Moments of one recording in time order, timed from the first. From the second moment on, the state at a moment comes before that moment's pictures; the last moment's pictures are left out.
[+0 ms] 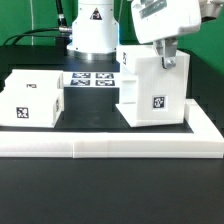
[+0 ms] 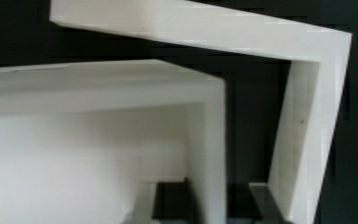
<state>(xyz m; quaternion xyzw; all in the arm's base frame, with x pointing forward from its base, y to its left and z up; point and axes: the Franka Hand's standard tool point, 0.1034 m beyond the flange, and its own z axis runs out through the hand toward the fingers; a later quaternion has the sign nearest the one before) 0.564 0.098 0.099 -0.74 0.66 -0.04 0.14</state>
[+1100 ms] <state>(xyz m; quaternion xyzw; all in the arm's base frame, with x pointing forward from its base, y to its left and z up) 0.648 0.101 0.101 -0.71 0.69 -0.01 0.16</state>
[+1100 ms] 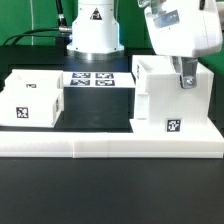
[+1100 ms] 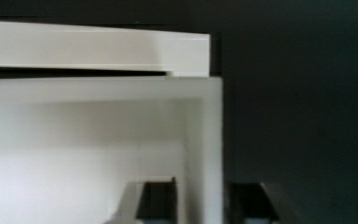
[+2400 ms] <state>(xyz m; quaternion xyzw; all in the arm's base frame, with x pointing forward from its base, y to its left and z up) 0.622 0.076 0.151 -0.85 0.49 -0.05 0.16</state>
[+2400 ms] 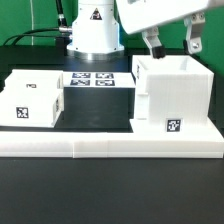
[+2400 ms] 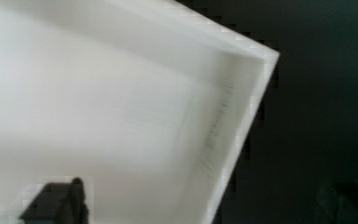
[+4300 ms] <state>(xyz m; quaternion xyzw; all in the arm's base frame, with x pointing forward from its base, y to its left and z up) 0.561 -0.051 0.126 -0.99 0.05 -0.09 0.06</state>
